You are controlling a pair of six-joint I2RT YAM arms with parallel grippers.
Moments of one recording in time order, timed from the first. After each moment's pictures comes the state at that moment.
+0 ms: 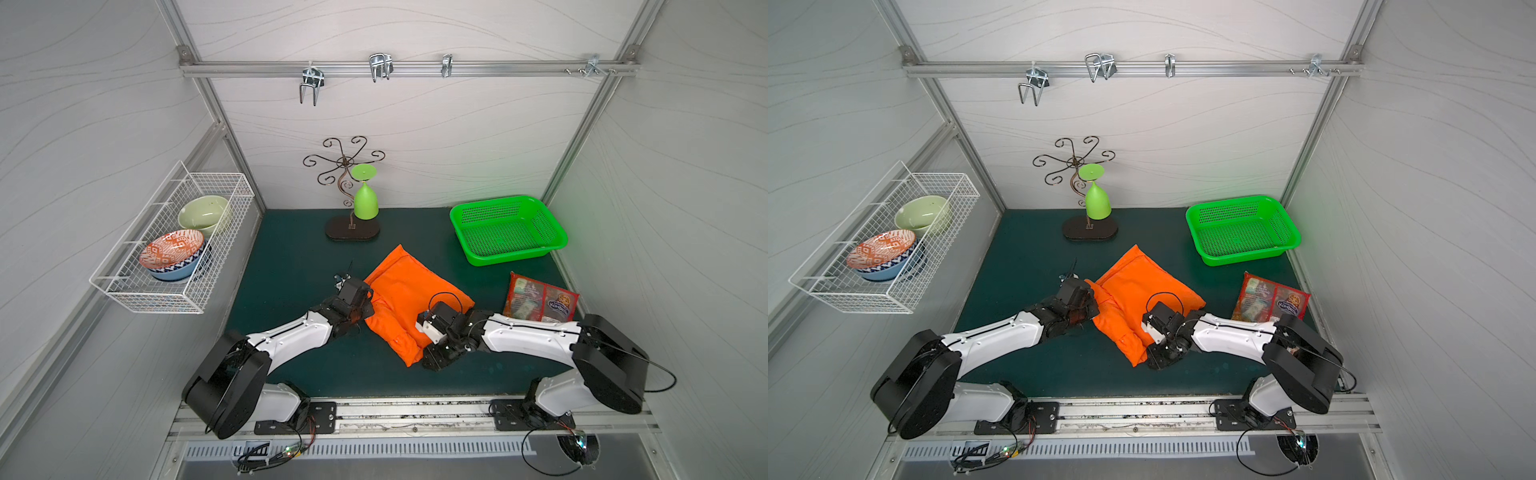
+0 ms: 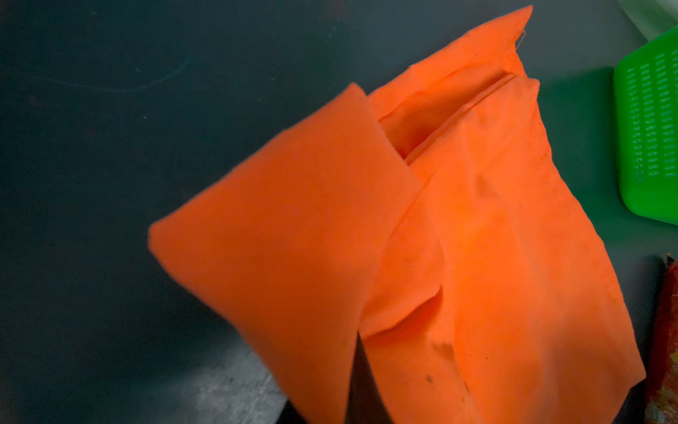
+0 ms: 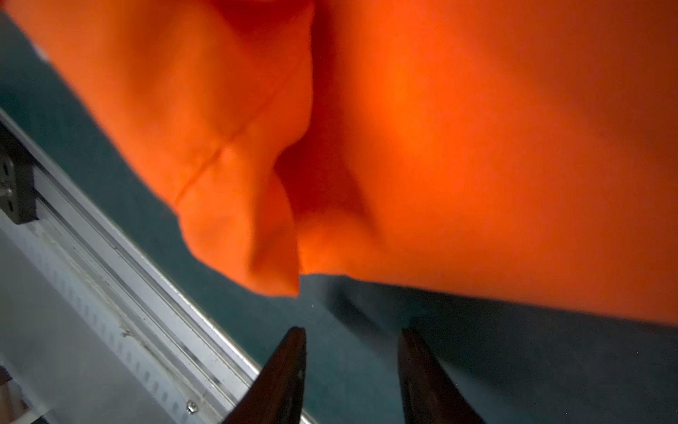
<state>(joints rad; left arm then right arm) -0.57 1.35 0.60 -0.18 -0.18 -0.90 1.04 1.43 0.73 -0.55 -0.25 0.41</state>
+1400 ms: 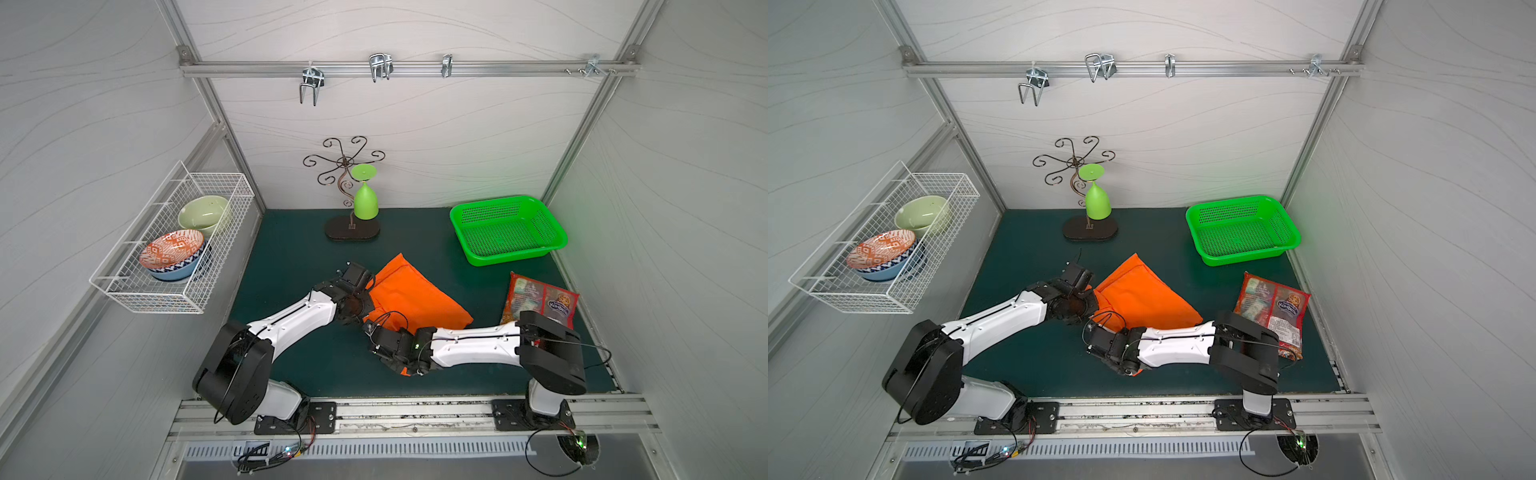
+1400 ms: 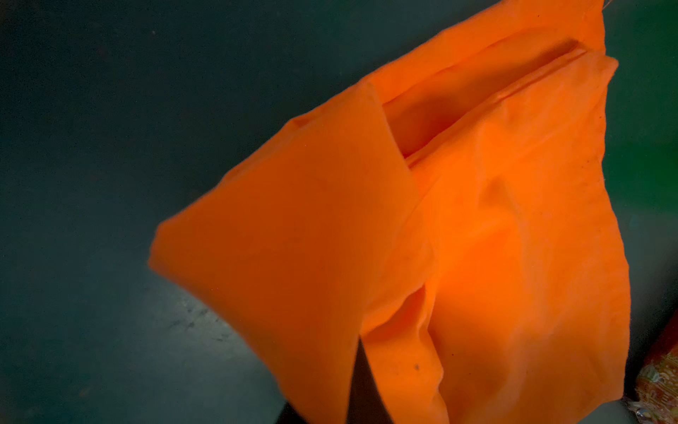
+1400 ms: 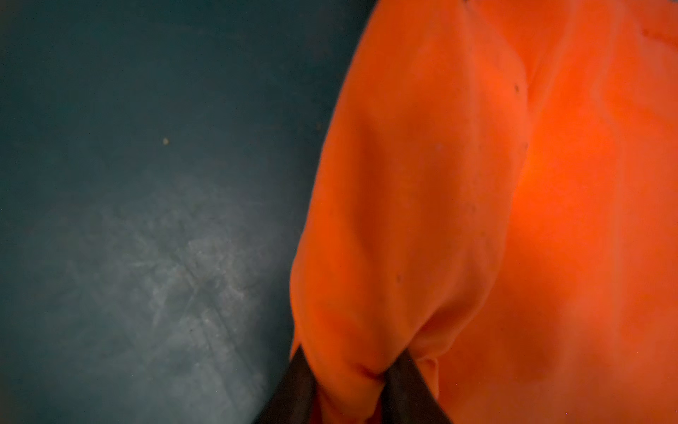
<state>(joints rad) -0.52 1.43 0.84 -0.58 0.00 -0.93 1.34 1.79 1.08 -0.41 0.32 0.22</state>
